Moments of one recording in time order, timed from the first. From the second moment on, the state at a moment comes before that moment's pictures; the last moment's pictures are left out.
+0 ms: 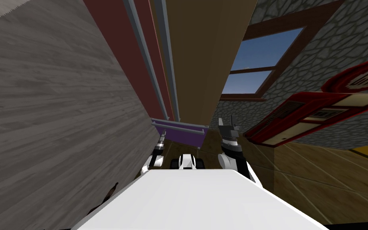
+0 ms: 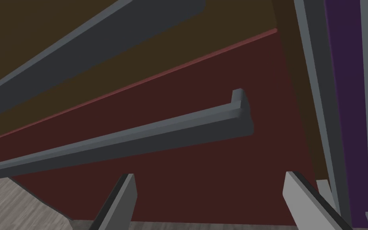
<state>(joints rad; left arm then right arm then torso) 0.18 0.17 -0.04 -1.33 -0.03 -0.76 -0.17 0.49 -0.04 -0.01 -2.21 0.00 -0.60 -0.10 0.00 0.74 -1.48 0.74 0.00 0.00</state>
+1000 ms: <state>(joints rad) 0.10 0.16 -0.04 -1.08 -0.05 -0.81 -0.19 0.49 -0.04 -0.01 -2.21 0.00 -0.60 -0.10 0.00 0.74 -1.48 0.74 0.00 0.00</state>
